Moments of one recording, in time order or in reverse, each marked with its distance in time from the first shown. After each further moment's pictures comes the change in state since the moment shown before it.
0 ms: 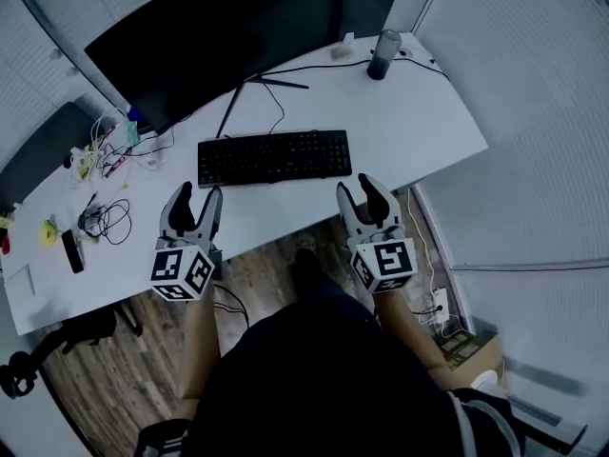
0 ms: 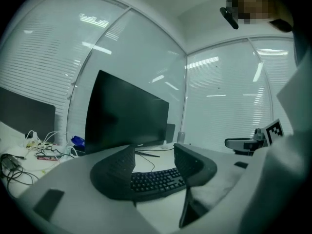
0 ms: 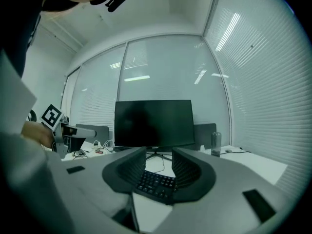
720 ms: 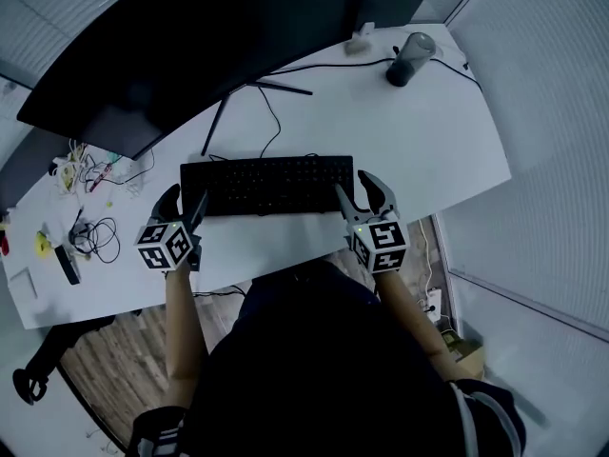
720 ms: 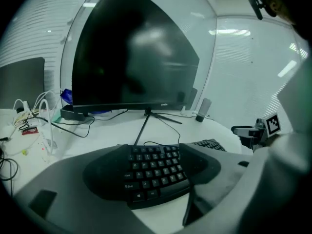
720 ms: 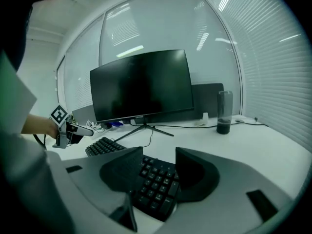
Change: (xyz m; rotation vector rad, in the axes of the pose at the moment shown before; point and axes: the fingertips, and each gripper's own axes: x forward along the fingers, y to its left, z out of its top) left arm 0.147 0.106 -0.122 -0.111 0.422 0.067; right arm 0.153 -0.102 -0.108 0.068 0.336 0.082
